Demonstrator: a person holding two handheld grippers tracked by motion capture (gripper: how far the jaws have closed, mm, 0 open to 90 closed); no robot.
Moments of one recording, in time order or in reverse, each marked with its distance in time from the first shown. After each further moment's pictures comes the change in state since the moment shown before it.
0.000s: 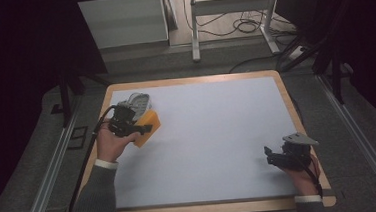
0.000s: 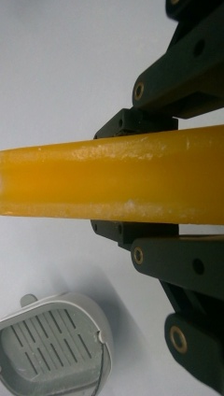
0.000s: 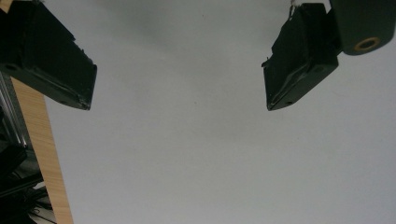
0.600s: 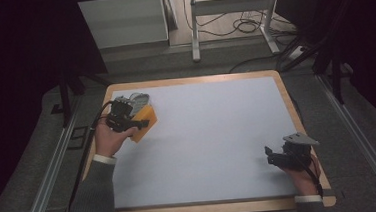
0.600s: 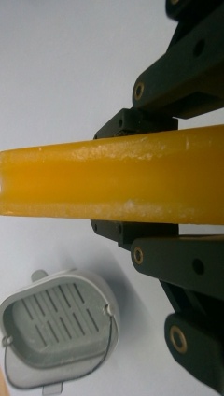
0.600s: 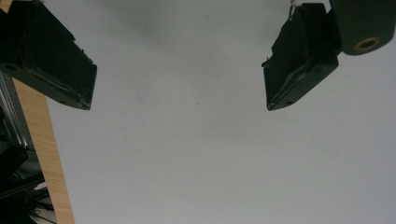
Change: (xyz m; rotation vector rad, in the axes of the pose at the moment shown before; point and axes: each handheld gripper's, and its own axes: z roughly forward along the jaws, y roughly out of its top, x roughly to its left) left arm 0.012 0.009 -0.003 -0.014 0.026 -0.022; right arm -0.001 -0.001 0.001 0.002 -0.005 0.005
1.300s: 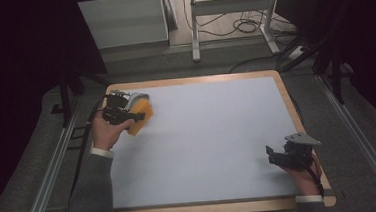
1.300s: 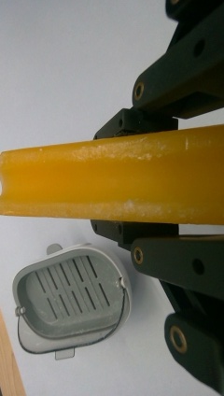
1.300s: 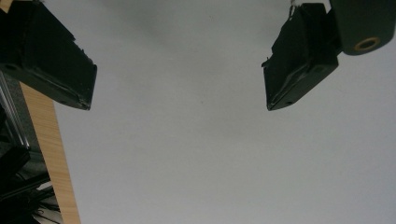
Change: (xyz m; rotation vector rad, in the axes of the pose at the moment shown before) left arm 0.021 0.012 0.001 -0.021 0.020 -0.052; right arm -0.002 0.001 -0.002 -0.006 -0.005 0.010
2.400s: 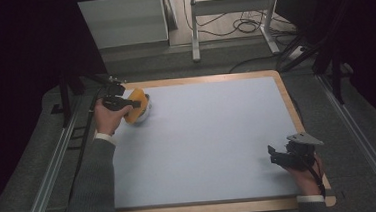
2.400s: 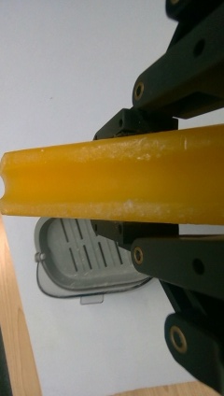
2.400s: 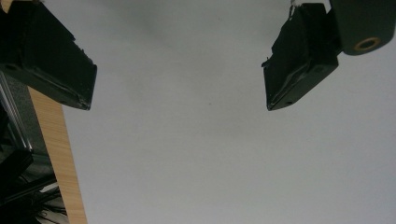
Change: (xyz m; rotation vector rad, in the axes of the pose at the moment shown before) left arm 0.043 0.028 0.028 -0.014 0.061 -0.119; right arm -0.005 -0.001 -0.001 0.000 -0.007 0.013
